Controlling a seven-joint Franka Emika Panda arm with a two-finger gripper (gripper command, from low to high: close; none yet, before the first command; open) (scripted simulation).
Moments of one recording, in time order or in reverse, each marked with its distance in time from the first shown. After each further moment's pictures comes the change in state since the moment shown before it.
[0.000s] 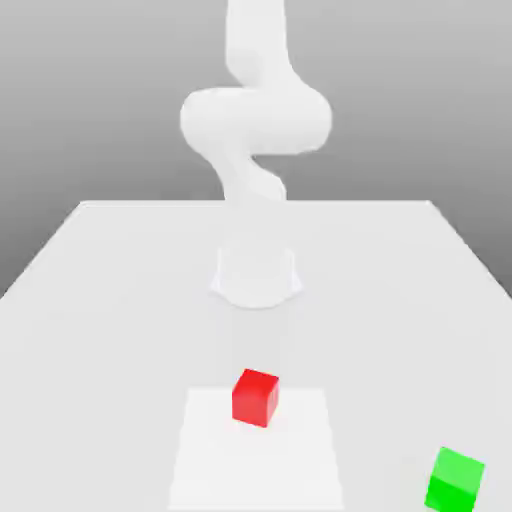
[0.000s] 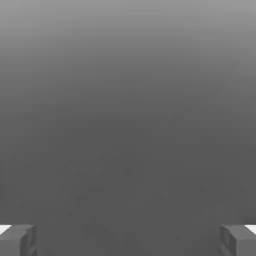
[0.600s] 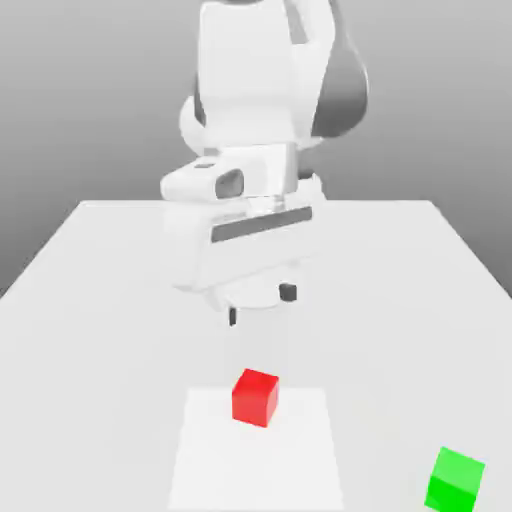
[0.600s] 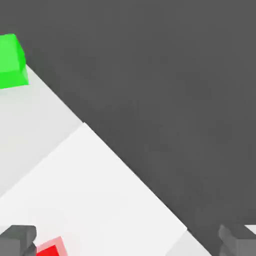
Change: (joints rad) arm 0.228 0.507 -0.241 -0.413 -0.039 0.361 -0.823
